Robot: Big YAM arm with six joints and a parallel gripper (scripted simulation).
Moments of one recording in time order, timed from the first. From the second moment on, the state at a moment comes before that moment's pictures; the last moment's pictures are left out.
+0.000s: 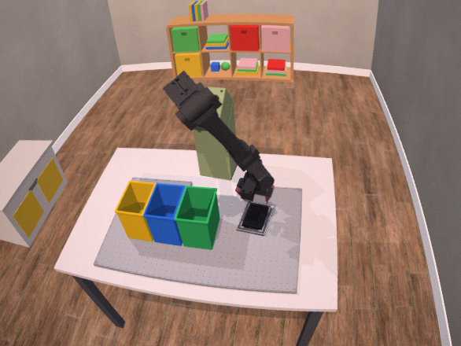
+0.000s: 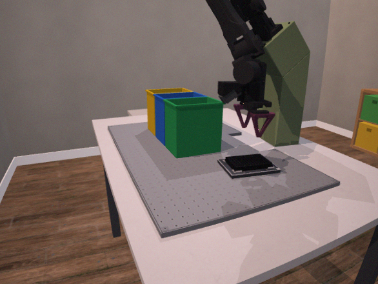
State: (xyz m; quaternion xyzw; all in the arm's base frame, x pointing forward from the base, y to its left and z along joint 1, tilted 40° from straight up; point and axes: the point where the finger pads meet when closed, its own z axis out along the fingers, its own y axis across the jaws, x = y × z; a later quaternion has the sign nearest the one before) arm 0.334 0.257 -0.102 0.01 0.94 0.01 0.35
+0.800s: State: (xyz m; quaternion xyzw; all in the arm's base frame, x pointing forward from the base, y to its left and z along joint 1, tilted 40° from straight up) arm 0.357 0.257 -0.132 0.01 0.94 0.01 0.34
